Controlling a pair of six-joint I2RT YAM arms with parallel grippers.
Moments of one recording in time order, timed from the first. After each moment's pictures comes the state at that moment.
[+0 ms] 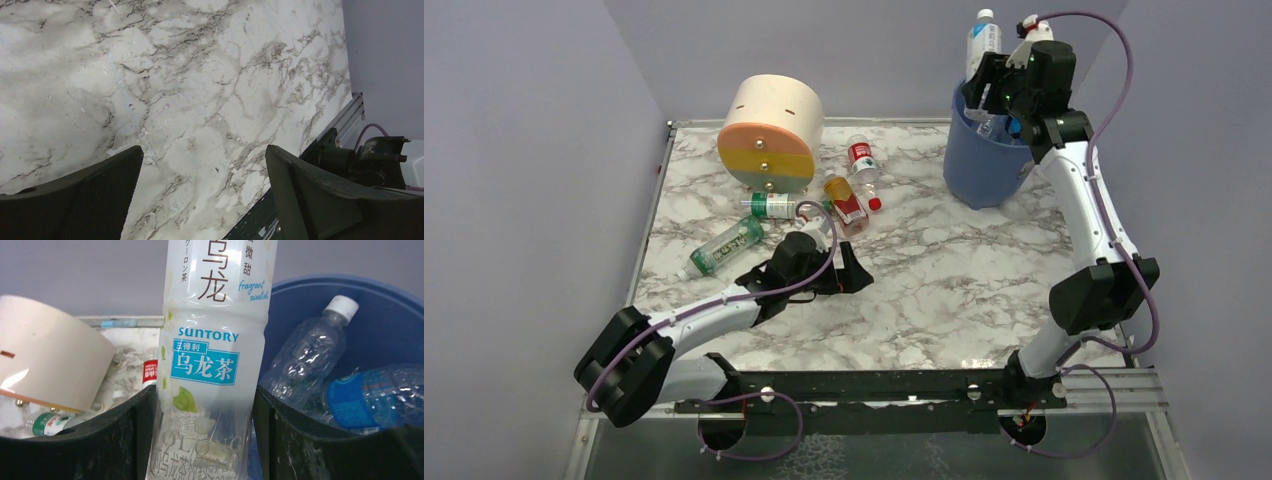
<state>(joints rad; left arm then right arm) -0.73 1.23 0.52 0.16 0.20 -0.76 0.16 1.67 1.83 -0.45 -0.07 0.19</state>
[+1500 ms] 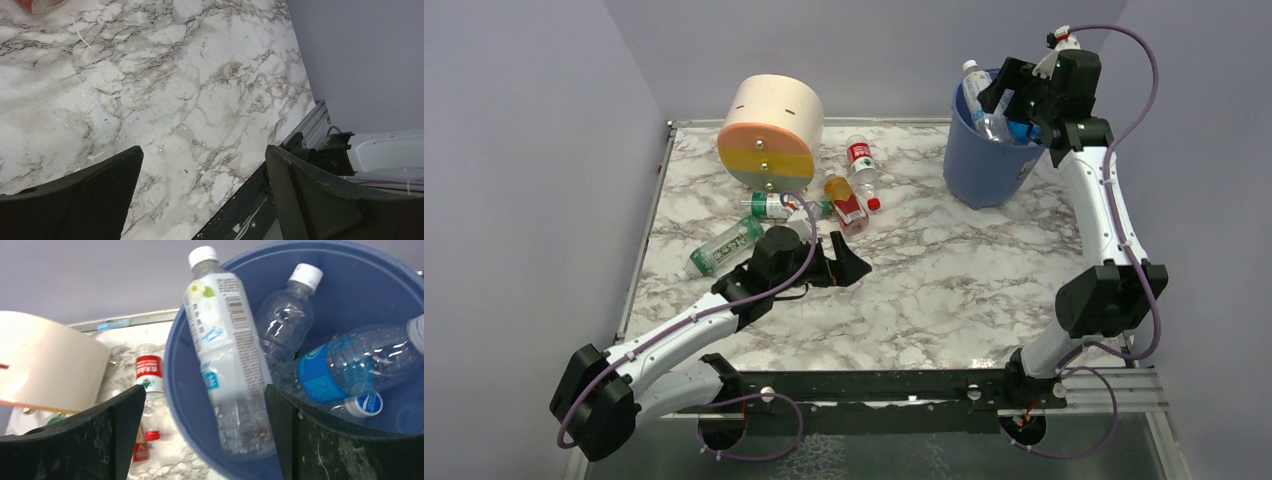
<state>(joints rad) -0.73 1.02 0.60 0.02 0.19 -0.75 0.01 1.68 1.80 -0.46 -0.15 0.27</state>
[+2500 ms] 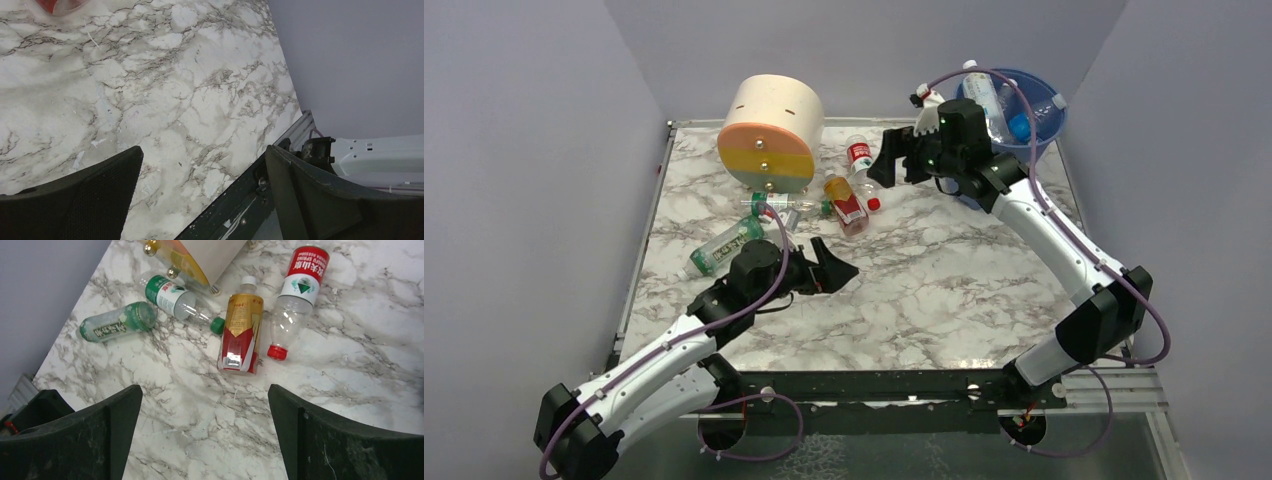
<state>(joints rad) -0.73 0.81 0.55 -0.08 0.15 -0.79 0.51 1.55 1.57 -0.48 -0.22 0.26</state>
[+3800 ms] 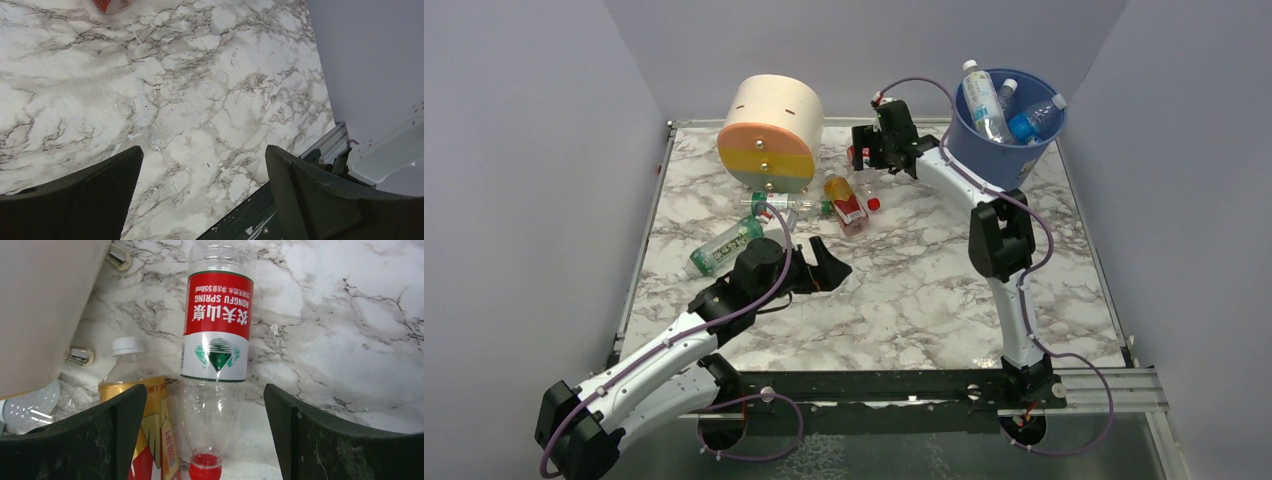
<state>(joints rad) -0.73 0.82 0.56 -0.17 0.03 -0.75 0.49 2.27 2.00 -0.38 0.03 0.25</state>
